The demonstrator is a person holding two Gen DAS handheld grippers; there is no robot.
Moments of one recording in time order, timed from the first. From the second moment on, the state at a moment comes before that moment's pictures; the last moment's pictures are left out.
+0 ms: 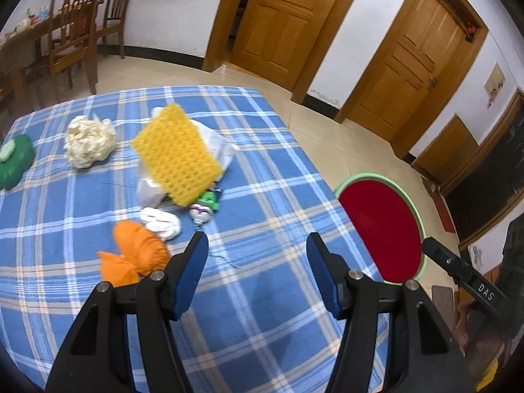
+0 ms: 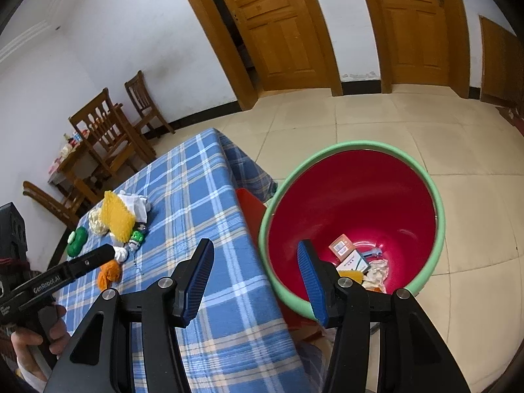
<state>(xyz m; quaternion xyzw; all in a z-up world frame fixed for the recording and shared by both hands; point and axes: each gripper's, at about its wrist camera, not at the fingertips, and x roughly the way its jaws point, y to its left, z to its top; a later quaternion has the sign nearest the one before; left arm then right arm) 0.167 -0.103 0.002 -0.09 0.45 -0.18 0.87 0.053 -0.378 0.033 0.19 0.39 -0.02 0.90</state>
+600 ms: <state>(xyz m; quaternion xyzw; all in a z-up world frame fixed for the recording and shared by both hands) 0.186 -0.065 -0.028 -0.08 0.46 -0.11 0.88 0.073 -0.347 0.032 0.17 0.41 0.00 0.89</state>
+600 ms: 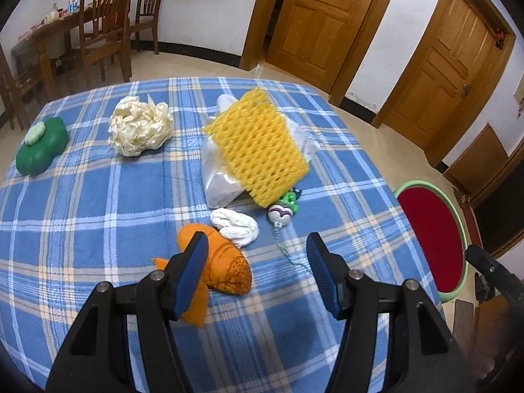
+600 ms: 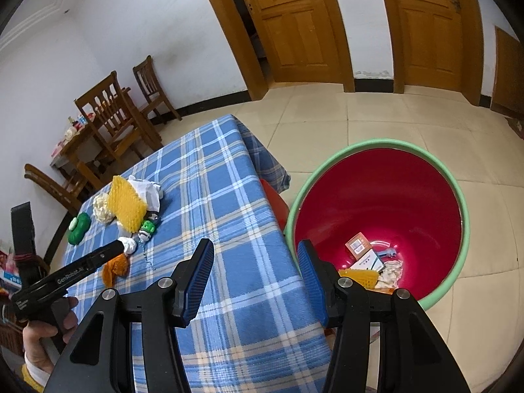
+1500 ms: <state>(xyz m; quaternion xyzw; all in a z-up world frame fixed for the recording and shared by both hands) 0.191 -0.045 -0.054 -0.07 0.46 -0.09 0.88 0.100 -0.298 0.024 0.15 0.43 0.06 0.89</state>
